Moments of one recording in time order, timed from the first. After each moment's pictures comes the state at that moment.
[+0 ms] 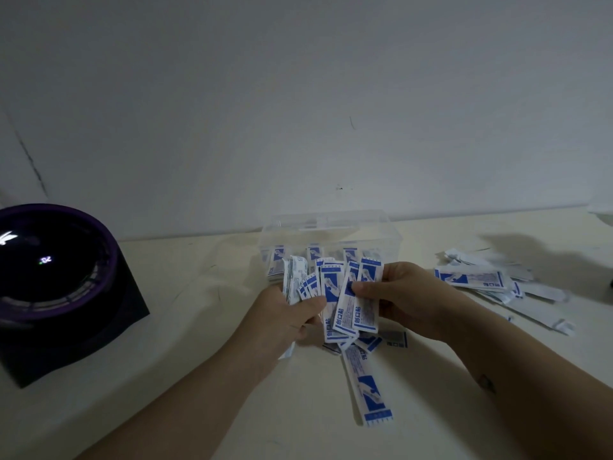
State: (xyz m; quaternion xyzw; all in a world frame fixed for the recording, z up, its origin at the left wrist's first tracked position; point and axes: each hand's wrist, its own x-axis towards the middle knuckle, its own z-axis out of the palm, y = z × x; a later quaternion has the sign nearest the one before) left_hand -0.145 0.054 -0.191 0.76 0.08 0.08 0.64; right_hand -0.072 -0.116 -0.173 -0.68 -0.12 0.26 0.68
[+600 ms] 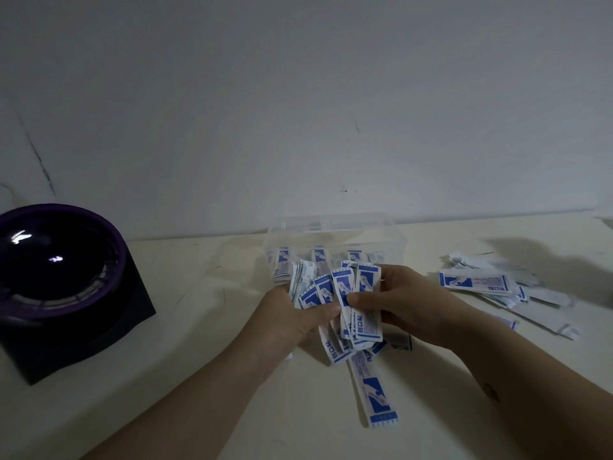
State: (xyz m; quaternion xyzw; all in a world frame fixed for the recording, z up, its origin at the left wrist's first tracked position) left_hand -0.142 0.059 -0.194 0.77 0.09 0.08 0.63; right_hand -0.078 -0.114 -0.174 -0.73 -0.22 0.23 0.61
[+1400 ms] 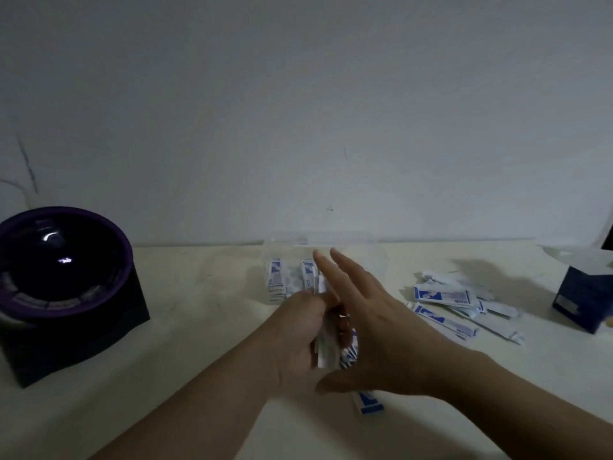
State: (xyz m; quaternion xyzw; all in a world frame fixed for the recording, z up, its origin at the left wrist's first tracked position) left_hand -0.162 0.030 -0.162 0.52 0.03 -0.10 0.85; right_hand -0.156 -0.105 -0.146 -0.89 -0.43 -0.05 0.16
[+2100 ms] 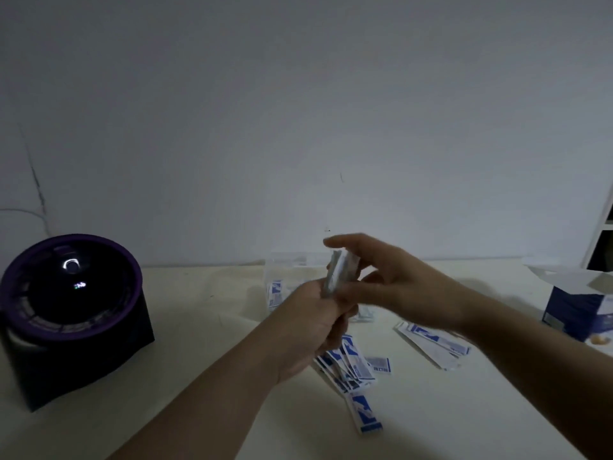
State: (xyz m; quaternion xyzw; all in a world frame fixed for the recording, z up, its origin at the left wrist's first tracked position) left_hand -0.189 0.033 -0.118 0.70 -0.12 -0.03 0.70; right_hand -0.150 -0.116 -0.075 -0.82 -0.41 0.00 0.39
